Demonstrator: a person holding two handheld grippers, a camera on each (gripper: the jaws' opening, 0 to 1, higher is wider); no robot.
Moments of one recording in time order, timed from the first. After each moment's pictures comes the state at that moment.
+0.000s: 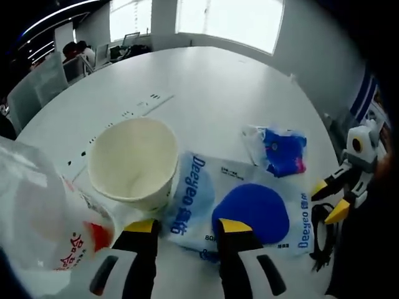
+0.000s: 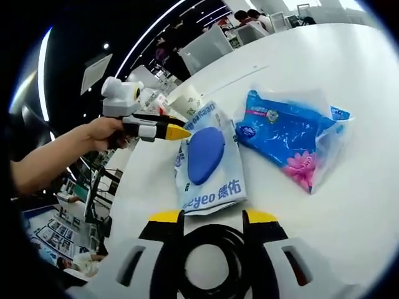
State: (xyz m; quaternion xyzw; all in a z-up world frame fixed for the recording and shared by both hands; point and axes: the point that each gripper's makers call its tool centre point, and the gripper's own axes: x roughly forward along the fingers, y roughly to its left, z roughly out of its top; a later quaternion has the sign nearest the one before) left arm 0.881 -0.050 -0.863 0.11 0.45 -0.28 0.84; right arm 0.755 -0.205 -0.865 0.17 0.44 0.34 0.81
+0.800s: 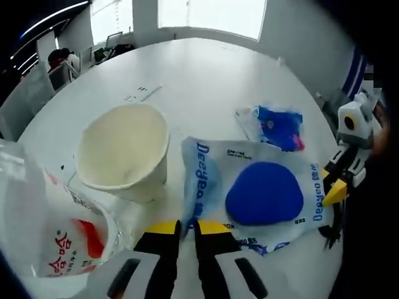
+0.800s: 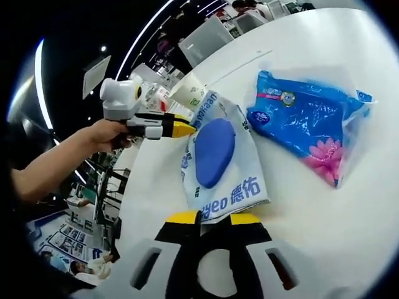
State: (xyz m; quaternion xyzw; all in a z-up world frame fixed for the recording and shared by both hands) left arm 0.875 -0.043 -0.875 0.17 0.45 -0.32 0.81; right arm 0.747 -0.187 -0.866 0.20 0.47 0.36 0.78
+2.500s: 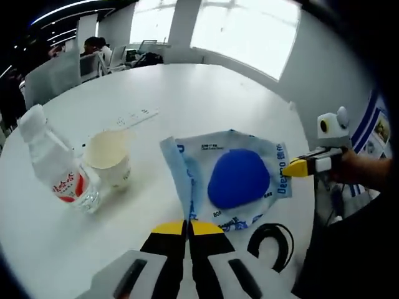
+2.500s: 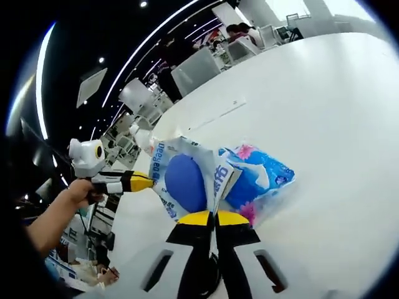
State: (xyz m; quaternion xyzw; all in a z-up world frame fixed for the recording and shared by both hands) left arm 0.809 -0.099 -0.794 0.01 0.42 -0.24 0.87; right arm 0.811 -0.286 -0.797 0.18 0.41 0.31 0.84
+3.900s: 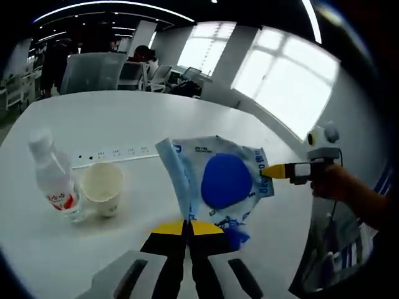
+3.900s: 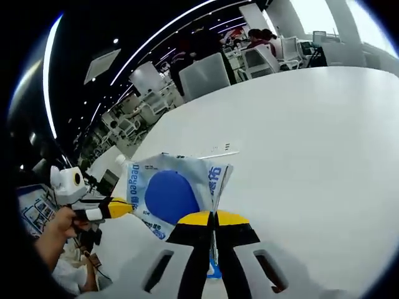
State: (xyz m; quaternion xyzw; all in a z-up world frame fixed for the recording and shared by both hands) left arm 0.867 -0.135 -0.753 -0.13 0.36 -0.13 0.91; right arm 0.946 -0.306 -0.739 0.09 0.40 0.35 0.84
